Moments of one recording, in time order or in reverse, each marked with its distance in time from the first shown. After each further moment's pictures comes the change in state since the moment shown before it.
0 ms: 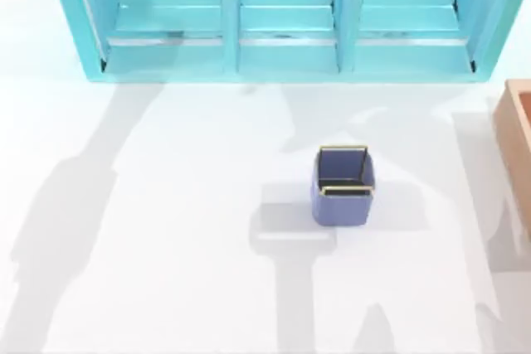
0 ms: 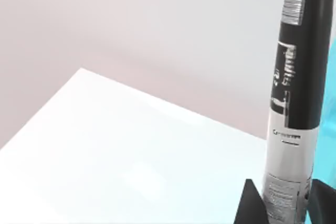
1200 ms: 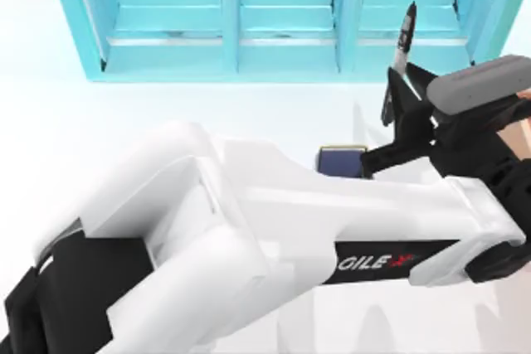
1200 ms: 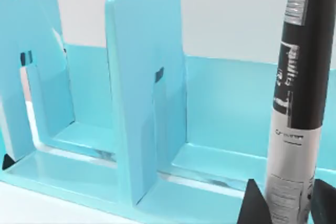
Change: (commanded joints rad) left arm -0.908 0.443 0.032 0.528 -0.891 -0.072; right arm 0.000 0.000 0.000 0.000 0.000 0.000
